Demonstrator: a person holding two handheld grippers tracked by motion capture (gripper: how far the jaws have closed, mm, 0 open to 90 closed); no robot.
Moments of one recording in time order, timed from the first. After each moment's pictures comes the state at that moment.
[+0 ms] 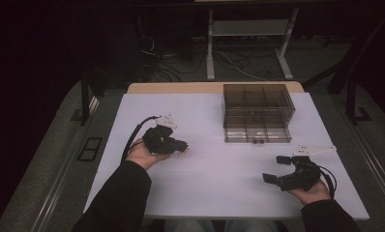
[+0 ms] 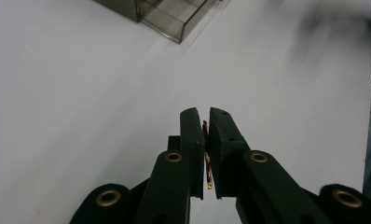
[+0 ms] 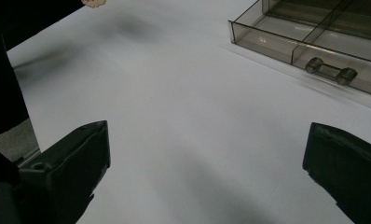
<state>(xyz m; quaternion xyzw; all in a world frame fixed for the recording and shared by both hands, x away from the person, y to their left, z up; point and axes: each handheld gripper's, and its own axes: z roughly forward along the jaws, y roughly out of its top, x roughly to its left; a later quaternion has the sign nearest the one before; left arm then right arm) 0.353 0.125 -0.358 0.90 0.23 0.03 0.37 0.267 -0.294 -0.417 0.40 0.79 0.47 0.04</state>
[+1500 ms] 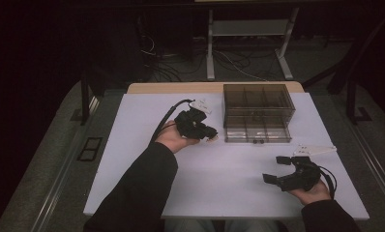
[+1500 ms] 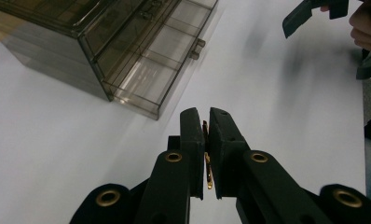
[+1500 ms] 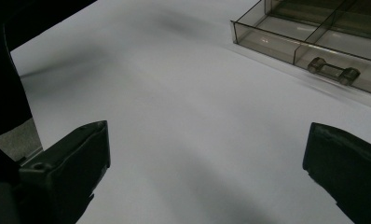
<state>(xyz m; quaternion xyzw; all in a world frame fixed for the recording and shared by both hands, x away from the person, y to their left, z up) 0.382 0.040 -0.330 0.91 0.17 0.03 0.38 0.266 -0.294 -0.417 0.40 0.79 0.47 0.04</state>
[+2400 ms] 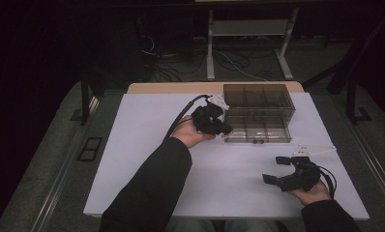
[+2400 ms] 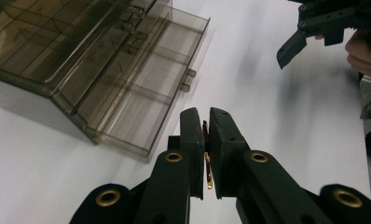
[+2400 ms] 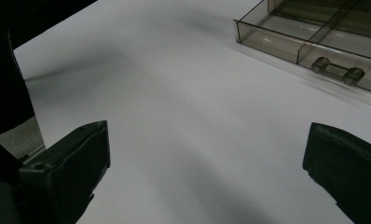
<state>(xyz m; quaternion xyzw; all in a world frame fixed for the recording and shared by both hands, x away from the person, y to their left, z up) 0.395 -0.002 -0.328 0.91 0.14 0.02 0.39 0.266 -0.294 -0.417 0.39 0.79 0.47 0.03</state>
